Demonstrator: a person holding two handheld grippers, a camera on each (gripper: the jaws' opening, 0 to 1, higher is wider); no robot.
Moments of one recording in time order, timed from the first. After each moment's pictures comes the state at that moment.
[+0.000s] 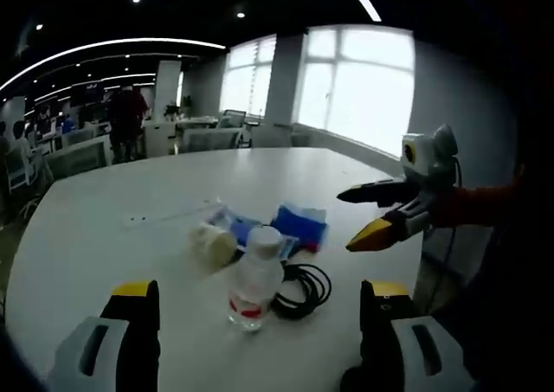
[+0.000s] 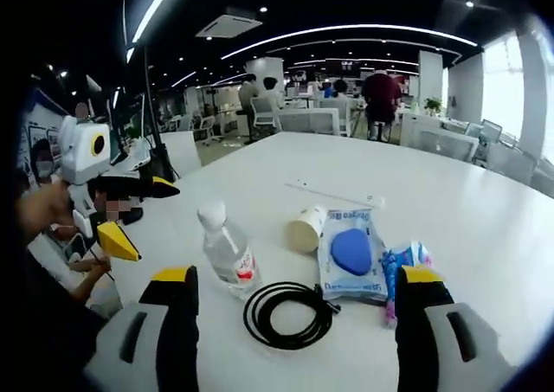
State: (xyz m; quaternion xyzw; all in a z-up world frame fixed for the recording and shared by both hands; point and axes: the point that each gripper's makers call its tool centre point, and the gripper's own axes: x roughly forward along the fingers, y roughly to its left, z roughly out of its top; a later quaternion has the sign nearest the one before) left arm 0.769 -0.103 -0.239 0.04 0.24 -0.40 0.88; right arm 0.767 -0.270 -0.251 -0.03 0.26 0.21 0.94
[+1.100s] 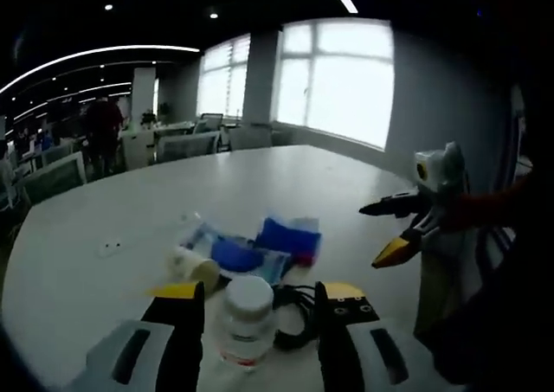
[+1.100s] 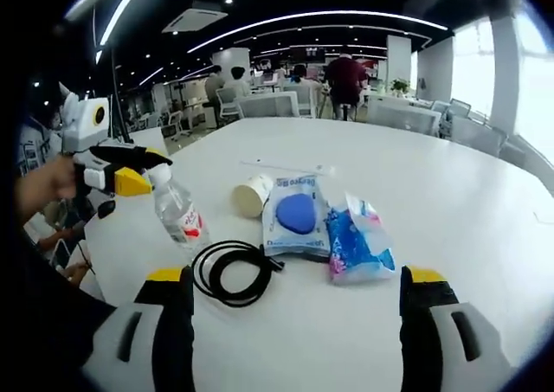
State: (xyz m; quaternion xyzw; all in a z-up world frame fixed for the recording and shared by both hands) left arm 0.803 -0.156 -0.242 0.07 0.23 -0.44 0.86; right arm 0.741 -0.347 -0.283 -0.02 0.30 0.13 0.95
